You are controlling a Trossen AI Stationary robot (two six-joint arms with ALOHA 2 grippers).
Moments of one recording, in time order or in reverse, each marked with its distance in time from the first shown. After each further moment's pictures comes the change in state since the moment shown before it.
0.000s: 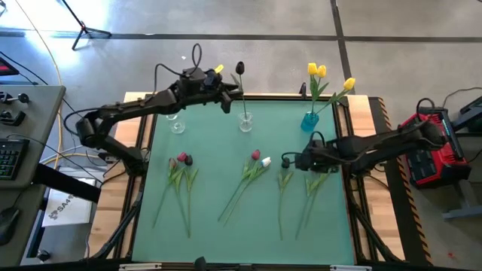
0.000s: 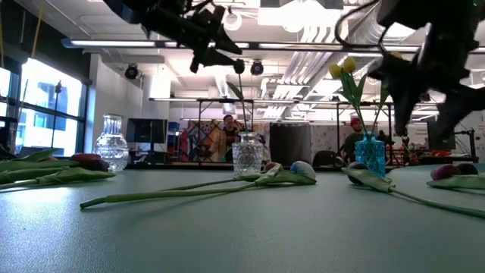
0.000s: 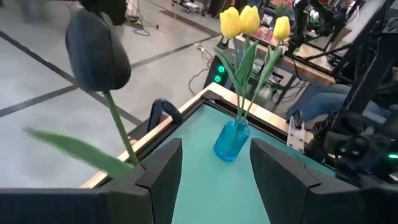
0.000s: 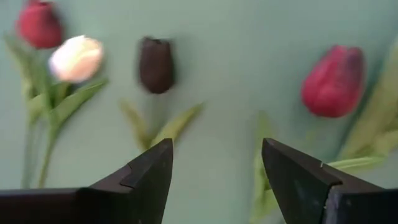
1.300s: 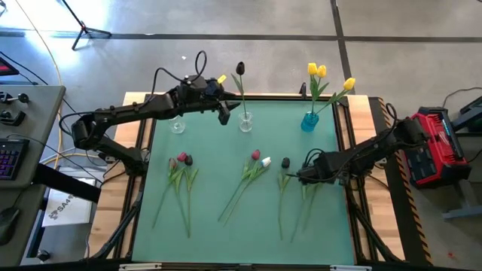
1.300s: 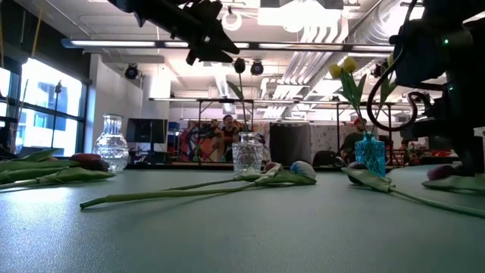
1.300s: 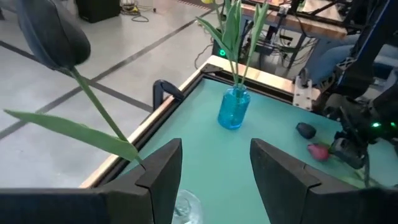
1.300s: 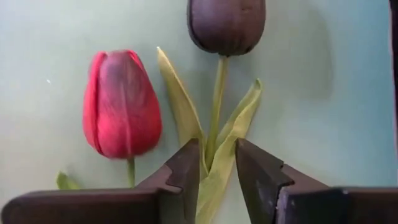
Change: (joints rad) left arm -0.084 -0.049 0.000 -0.140 -0.085 0.160; right arm 0.152 0.298 -0.043 -0.167 -0.033 0.428
